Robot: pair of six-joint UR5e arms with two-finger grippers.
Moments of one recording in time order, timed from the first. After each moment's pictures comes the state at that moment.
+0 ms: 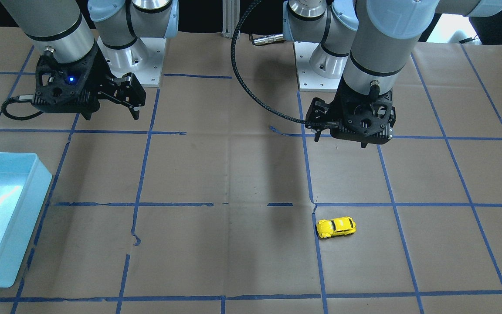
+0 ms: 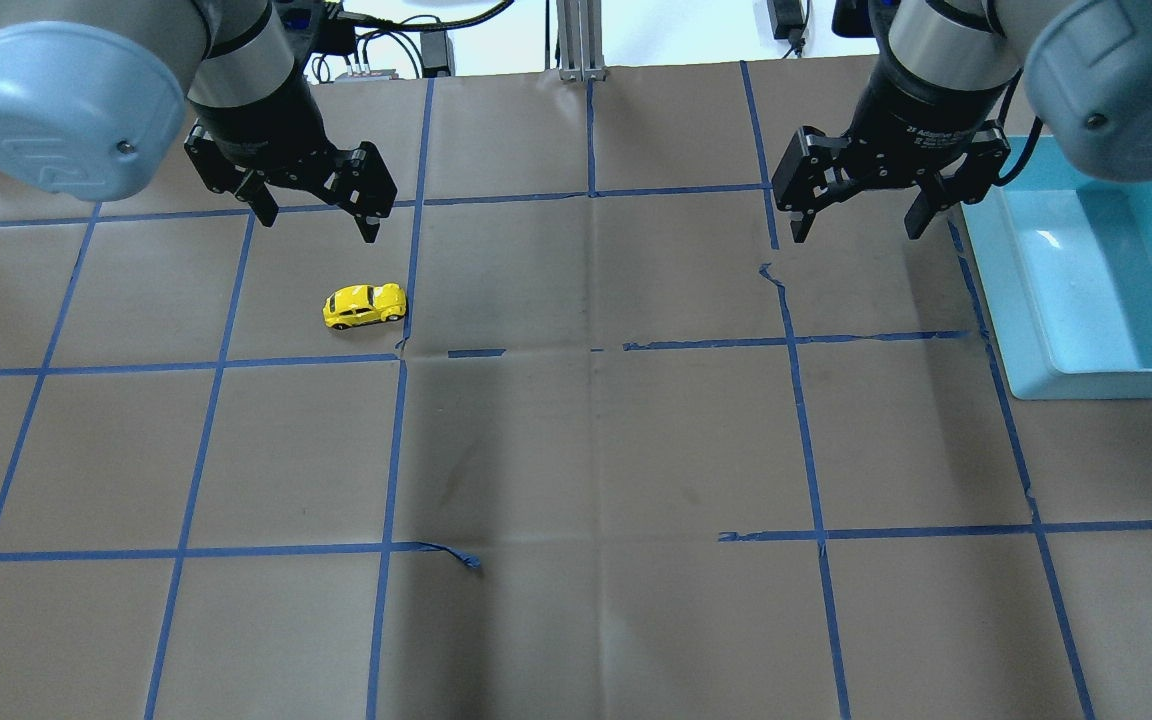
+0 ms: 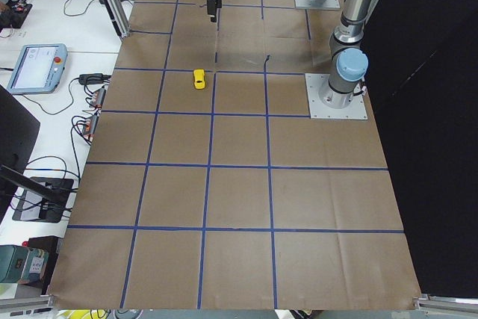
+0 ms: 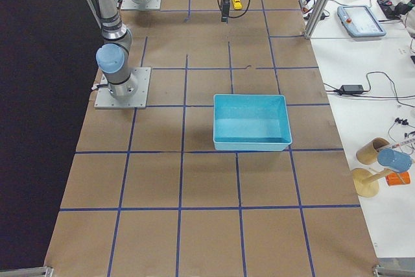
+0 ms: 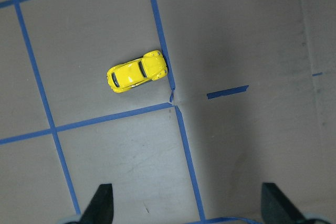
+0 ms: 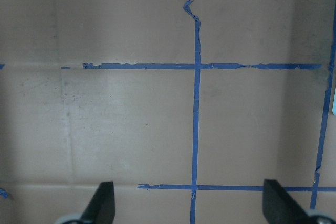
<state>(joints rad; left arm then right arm) -1.64 -1.71 -1.51 -1.48 1.64 0.18 1.59 -1.54 1.55 -1.56 -1.53 0.01</state>
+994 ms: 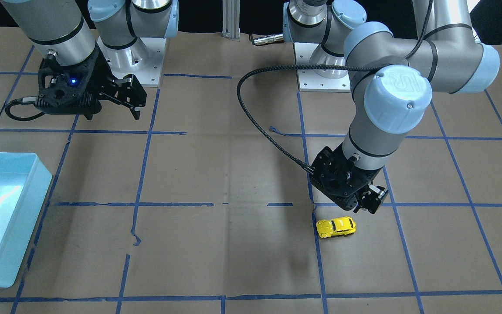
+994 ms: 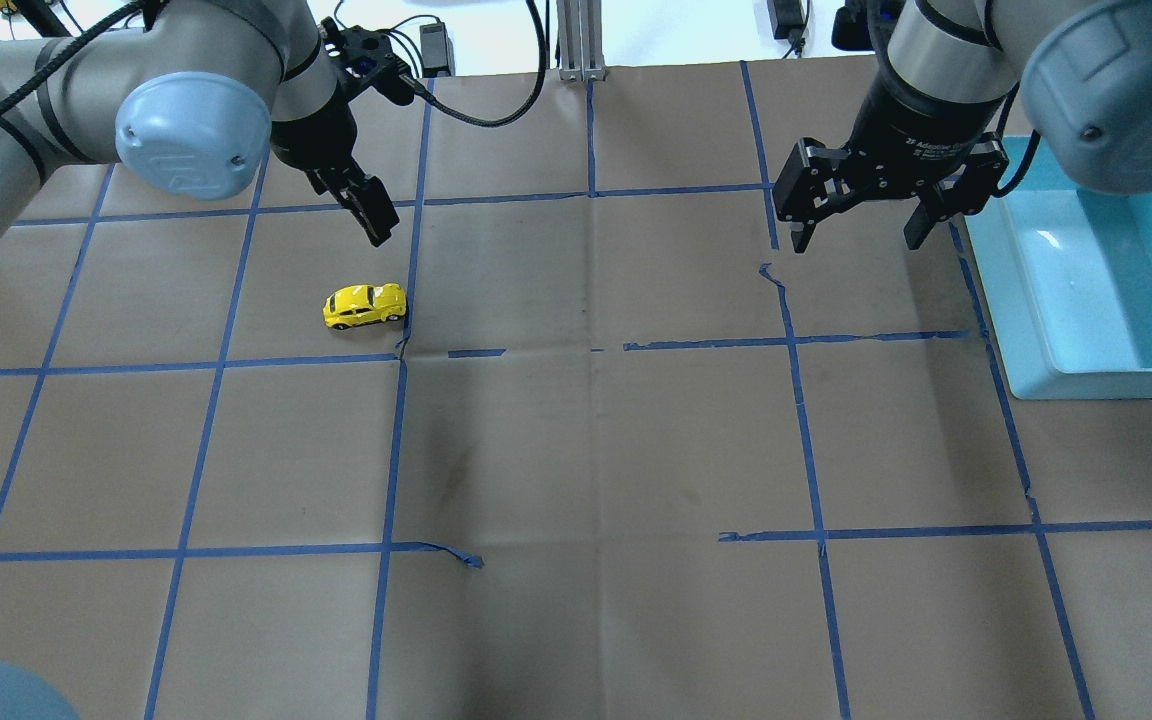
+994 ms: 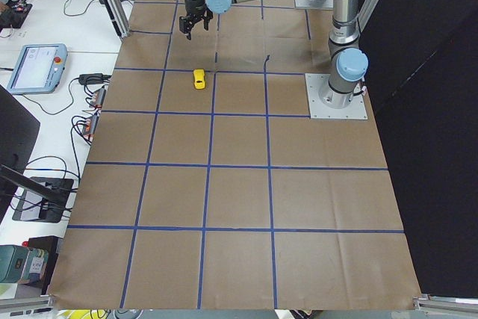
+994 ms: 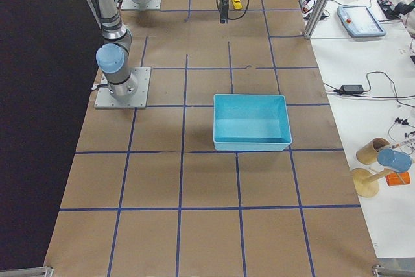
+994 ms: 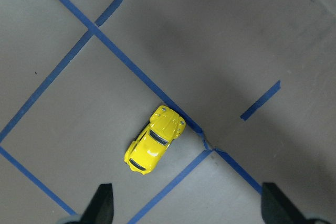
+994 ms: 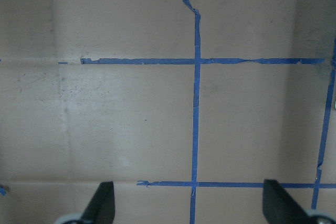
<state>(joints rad) -1.59 -1.91 -1.51 -1.28 1.63 0.84 1.59 -1.54 1.57 -1.56 -1.53 0.01</state>
